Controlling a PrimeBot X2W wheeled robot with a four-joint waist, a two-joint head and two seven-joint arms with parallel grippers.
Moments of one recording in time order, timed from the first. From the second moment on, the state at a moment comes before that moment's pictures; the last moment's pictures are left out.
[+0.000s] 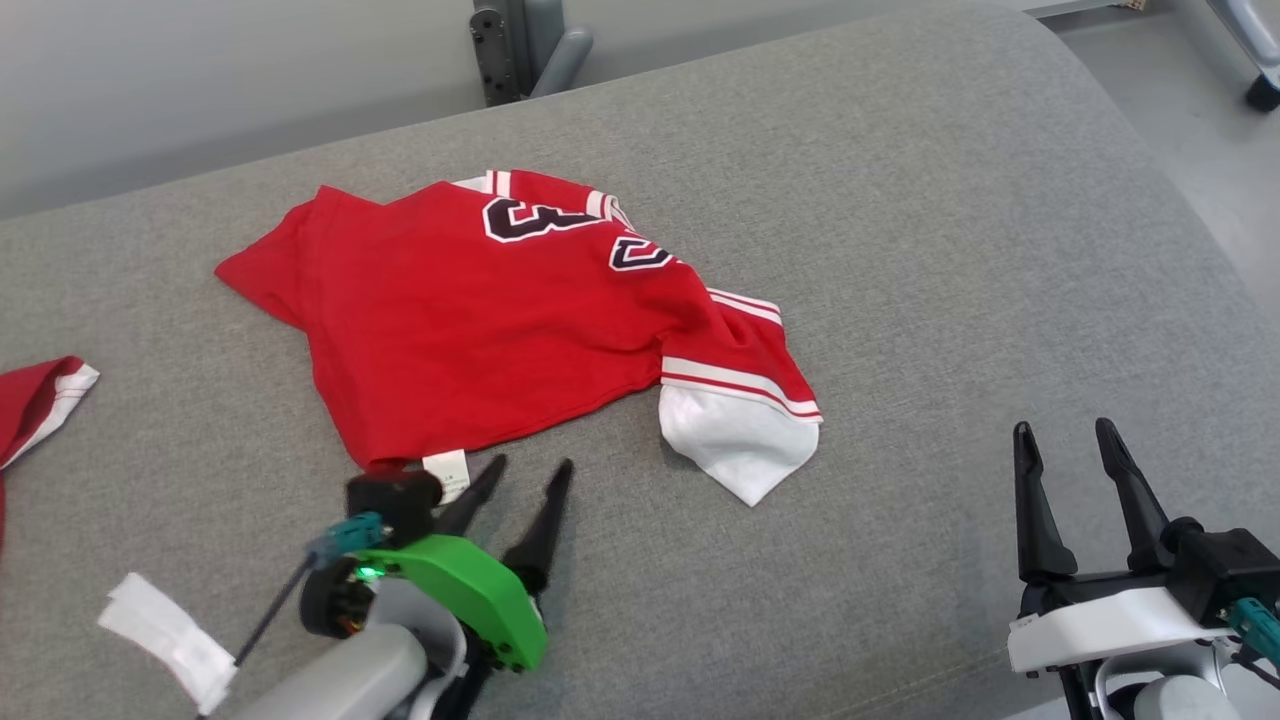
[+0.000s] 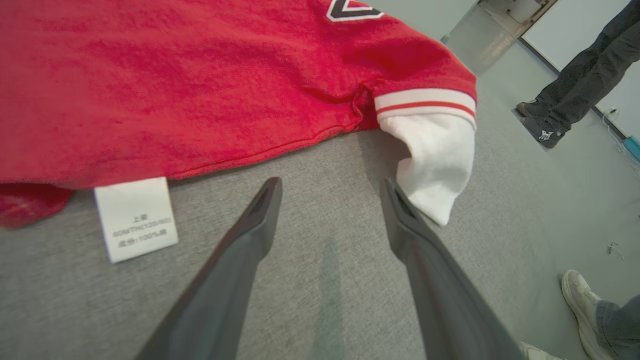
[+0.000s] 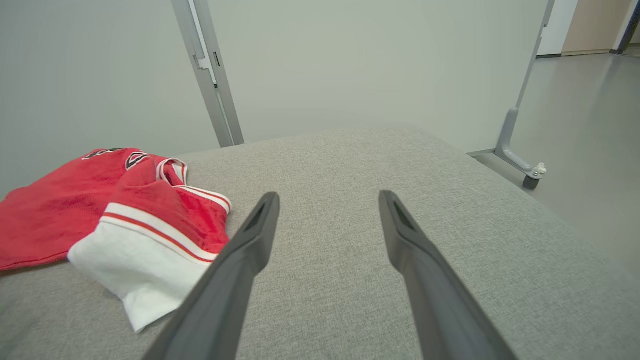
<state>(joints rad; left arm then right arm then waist) -0.50 0.42 -1.10 0.26 -1.19 0.22 -0.26 0.04 -0.05 -0.06 0.03 0.16 0.13 -0.26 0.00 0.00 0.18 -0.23</state>
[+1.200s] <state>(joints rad) -0.53 0.40 -0.83 0.60 -0.99 0.09 -0.26 0.02 -0.07 -0.06 0.03 0.15 0.13 -0.26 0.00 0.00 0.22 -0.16</state>
